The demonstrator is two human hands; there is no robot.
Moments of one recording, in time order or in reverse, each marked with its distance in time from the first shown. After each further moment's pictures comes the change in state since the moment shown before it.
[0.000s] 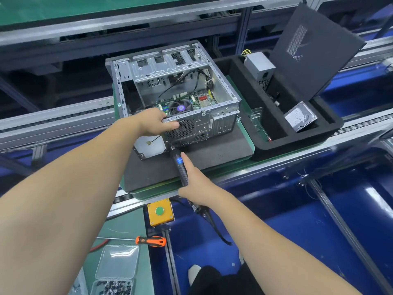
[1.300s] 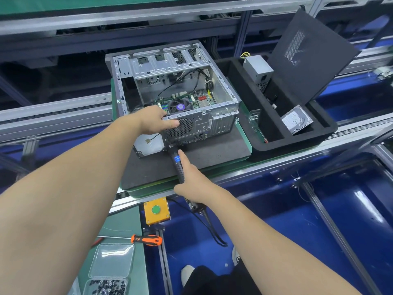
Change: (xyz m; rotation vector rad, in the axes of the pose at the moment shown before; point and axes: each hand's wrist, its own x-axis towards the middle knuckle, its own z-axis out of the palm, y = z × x) left_hand 0.009 -0.008 0.008 -0.021 0.058 0.035; right_hand 0.003 -0.006 0.002 -0.074 0.022 -0.014
